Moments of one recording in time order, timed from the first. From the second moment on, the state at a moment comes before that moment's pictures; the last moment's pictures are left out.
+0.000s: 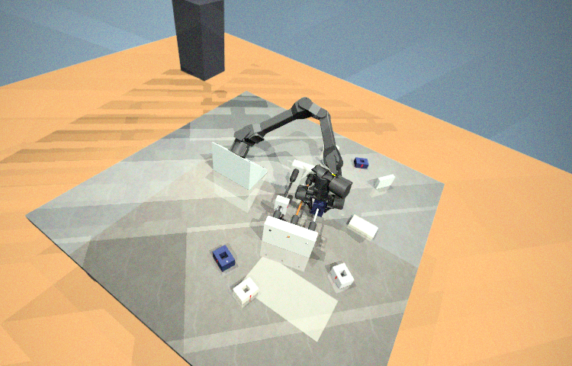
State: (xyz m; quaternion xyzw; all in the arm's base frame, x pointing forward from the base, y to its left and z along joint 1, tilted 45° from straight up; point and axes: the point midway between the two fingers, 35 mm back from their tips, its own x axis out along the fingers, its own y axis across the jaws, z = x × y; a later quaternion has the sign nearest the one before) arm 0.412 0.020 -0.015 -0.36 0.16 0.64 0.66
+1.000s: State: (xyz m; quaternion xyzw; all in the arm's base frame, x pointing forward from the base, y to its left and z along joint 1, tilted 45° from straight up) arm 0.412 0.020 -0.015 -0.36 0.16 0.64 0.66
